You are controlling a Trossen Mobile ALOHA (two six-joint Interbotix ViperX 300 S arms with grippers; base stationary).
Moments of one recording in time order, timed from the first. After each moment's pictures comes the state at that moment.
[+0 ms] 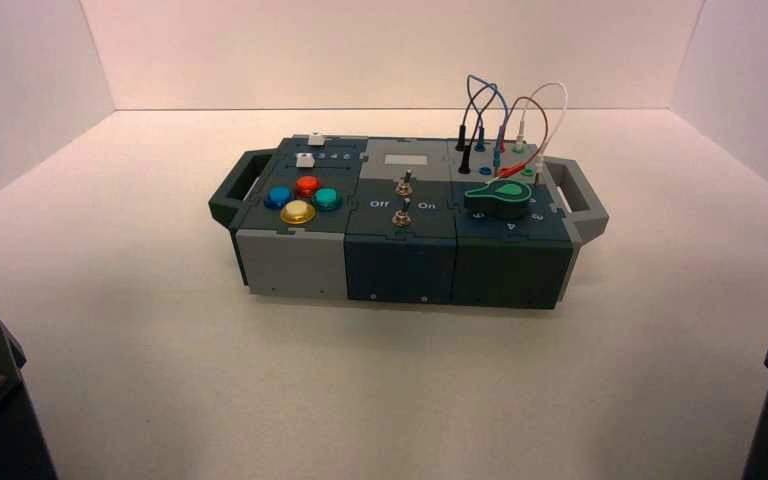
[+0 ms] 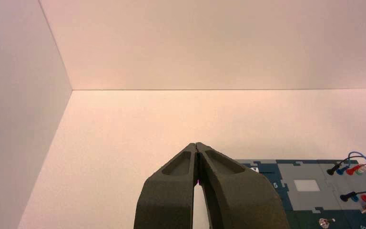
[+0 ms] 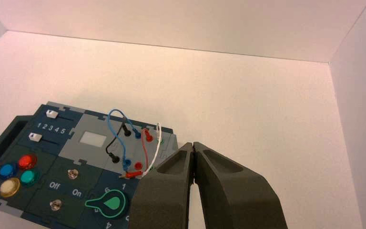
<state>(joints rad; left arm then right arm) -0.12 -0.98 0.96 -0.03 0.46 -0.04 0.16 -0.96 1.03 0.05 0.52 -0.02</state>
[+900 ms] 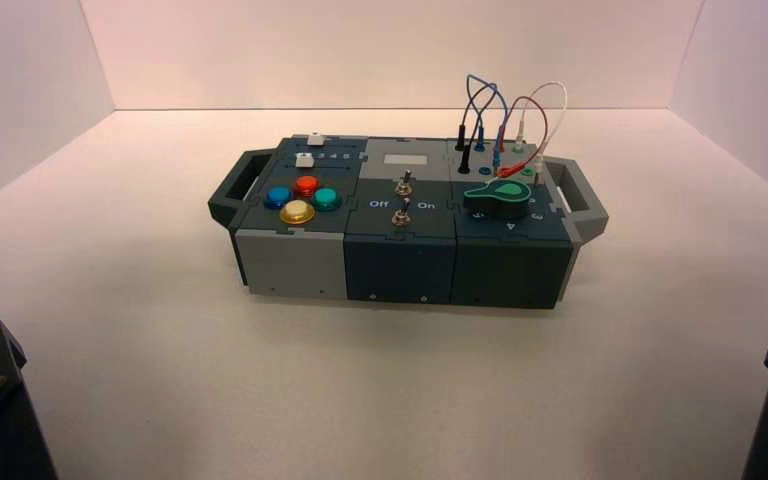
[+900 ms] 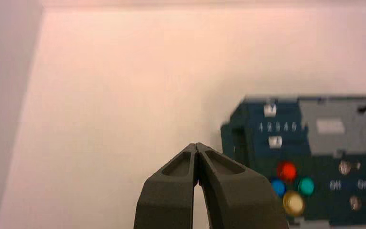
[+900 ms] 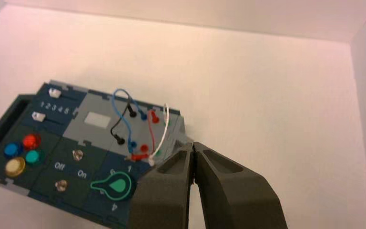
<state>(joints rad) -0.15 -0.70 0.94 -0.03 0.60 -0.03 0.20 -0.90 1.02 0.06 0.57 -0.02</state>
